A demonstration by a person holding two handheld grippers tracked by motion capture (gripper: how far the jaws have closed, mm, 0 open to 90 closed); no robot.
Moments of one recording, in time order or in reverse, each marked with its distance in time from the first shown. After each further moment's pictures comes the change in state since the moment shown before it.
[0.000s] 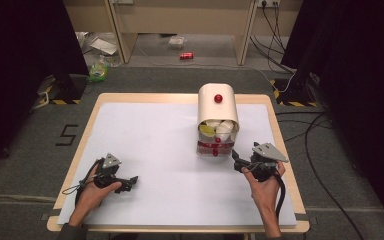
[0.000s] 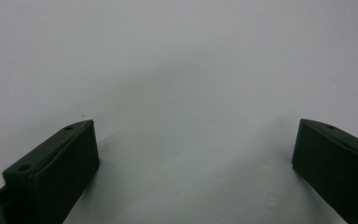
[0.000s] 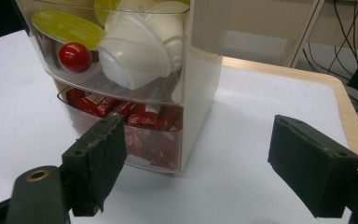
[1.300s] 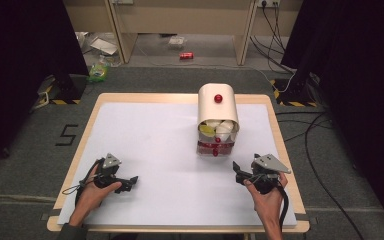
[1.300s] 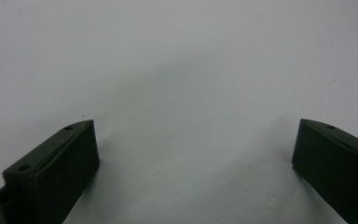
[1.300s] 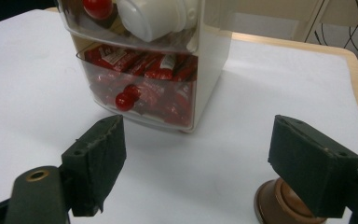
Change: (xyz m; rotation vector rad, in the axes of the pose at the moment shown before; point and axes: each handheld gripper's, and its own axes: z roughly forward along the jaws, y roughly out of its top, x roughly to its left) left arm 0.000 0.000 0.000 0.000 0.001 0.001; right arm 0.005 -0.023 -0.019 0.054 0.030 0.012
